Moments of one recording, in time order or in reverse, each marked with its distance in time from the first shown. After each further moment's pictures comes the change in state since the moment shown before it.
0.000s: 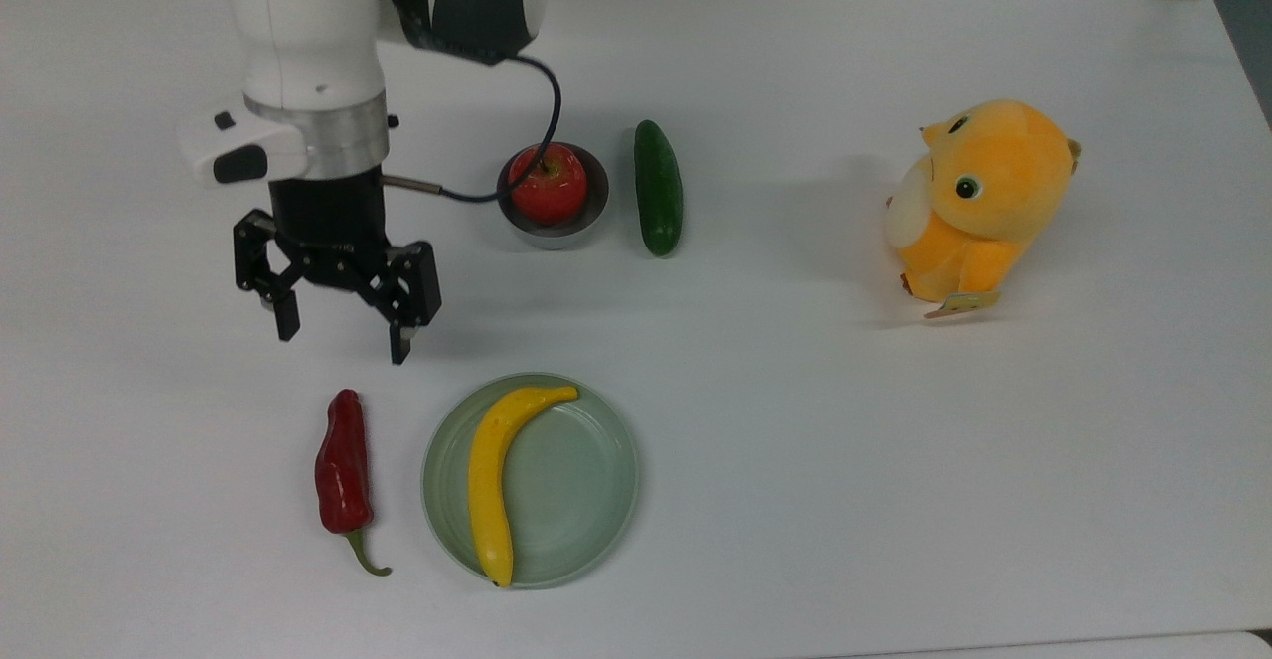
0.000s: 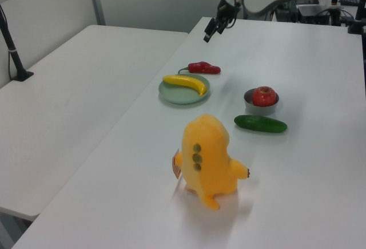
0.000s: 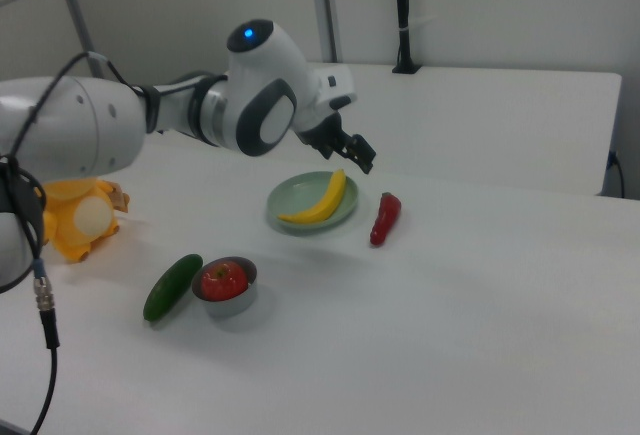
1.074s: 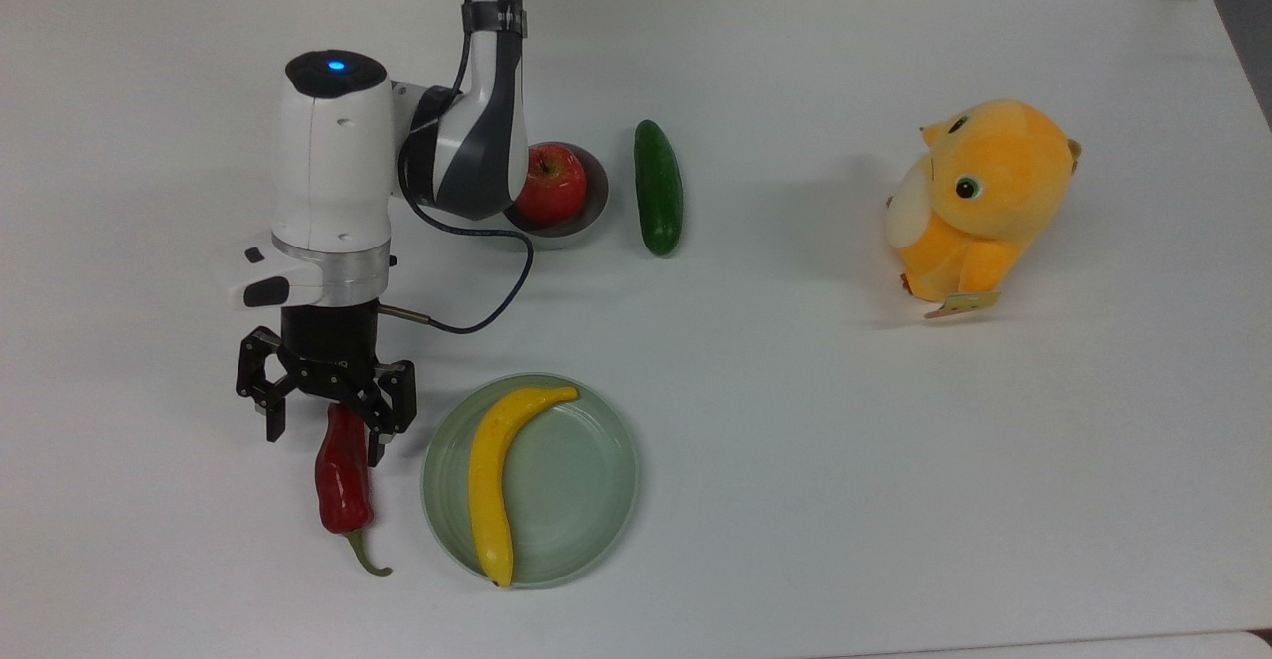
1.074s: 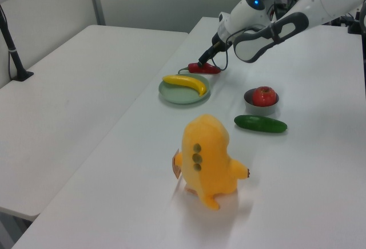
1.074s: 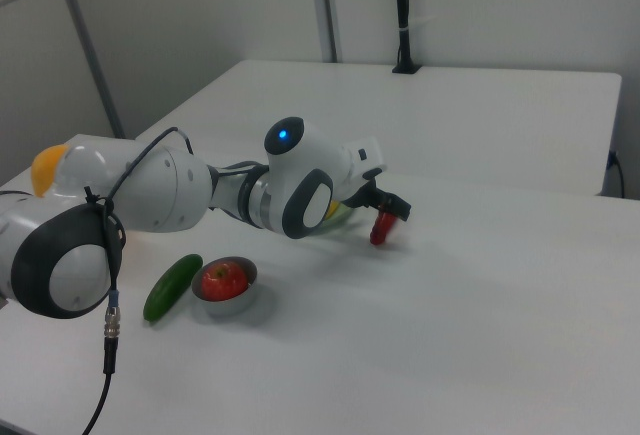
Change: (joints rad) arm -0.032 0.282 -0.010 0.054 -0.041 0.369 0.004
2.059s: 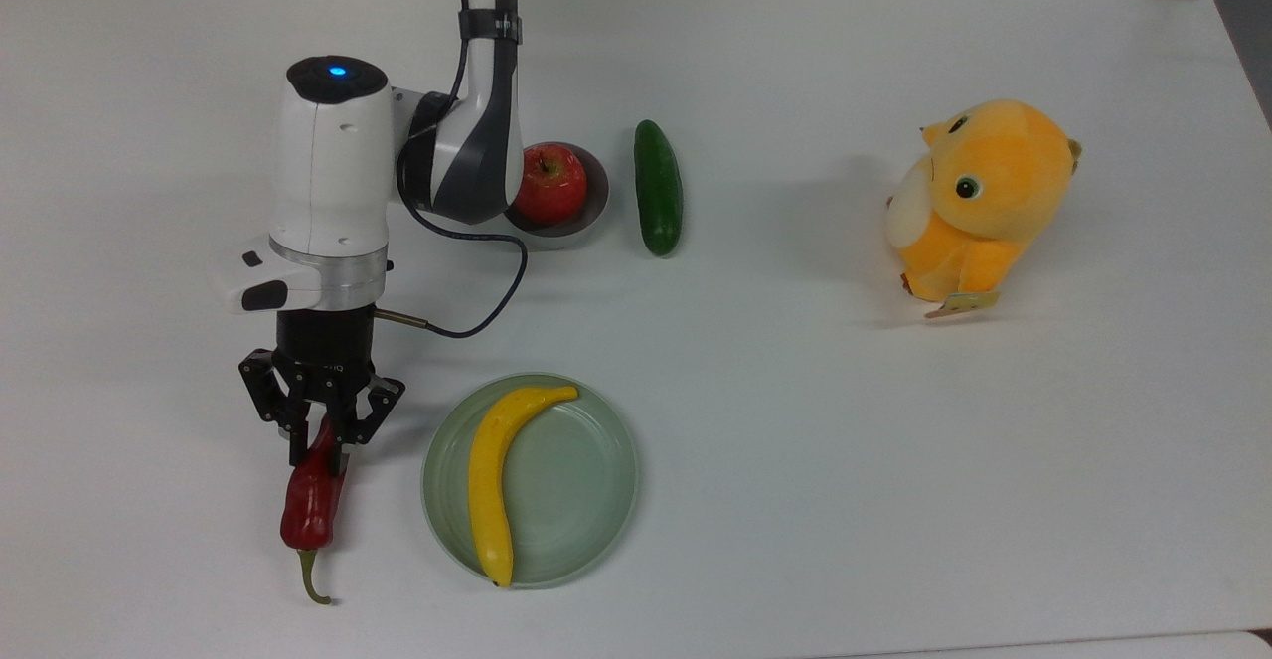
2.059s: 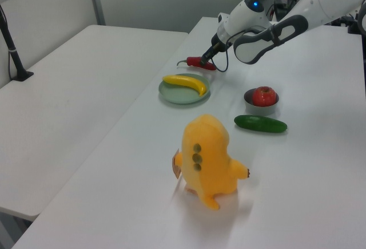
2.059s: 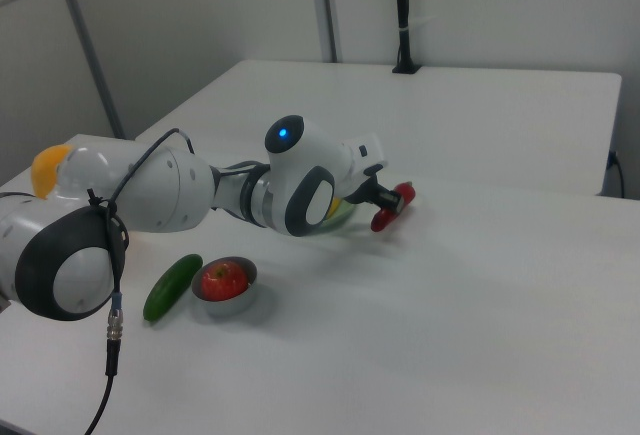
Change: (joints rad) arm -0.010 0.011 0.007 0.025 -0.036 0.006 0.015
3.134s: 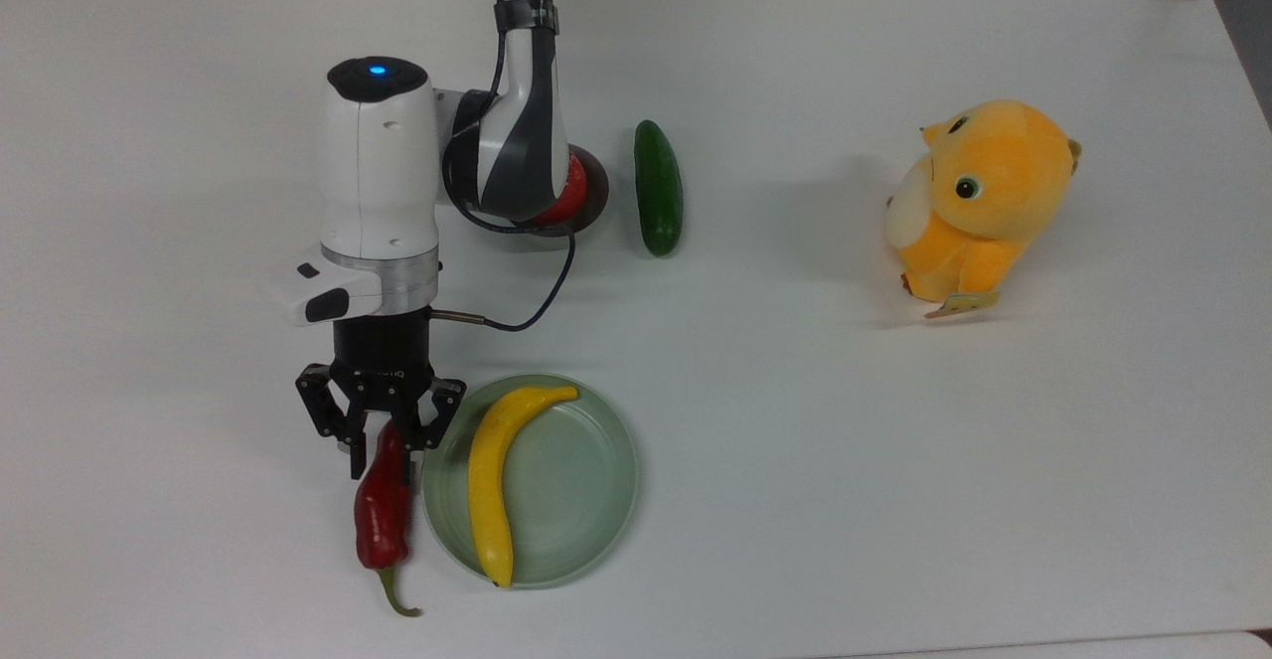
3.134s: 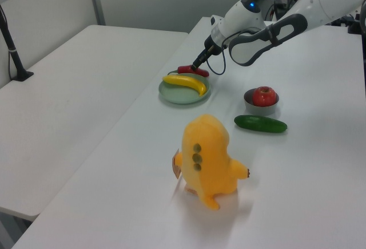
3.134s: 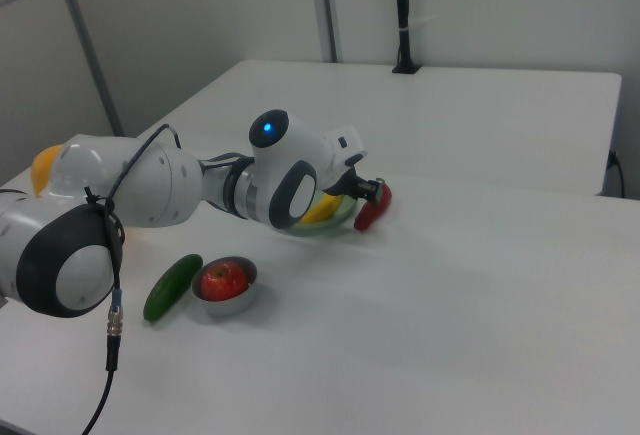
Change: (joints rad) arm 0.010 -0.007 0.071 0.002 0.022 0.000 -0.093
